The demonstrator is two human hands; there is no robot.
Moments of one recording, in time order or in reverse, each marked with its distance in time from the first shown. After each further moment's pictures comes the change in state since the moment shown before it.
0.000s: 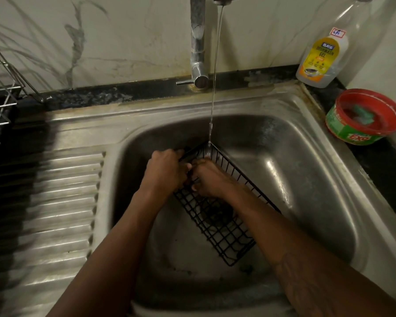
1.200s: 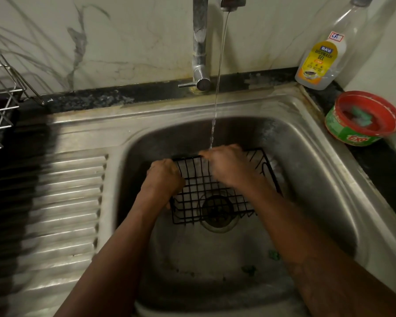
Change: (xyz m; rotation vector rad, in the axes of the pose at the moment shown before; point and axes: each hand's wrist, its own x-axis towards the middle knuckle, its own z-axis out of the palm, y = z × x) left_hand -0.007 0.007 -0.013 -0.098 -0.192 -0.241; right_hand -0.011 0.006 -0.039 -0.197 0.255 0.108
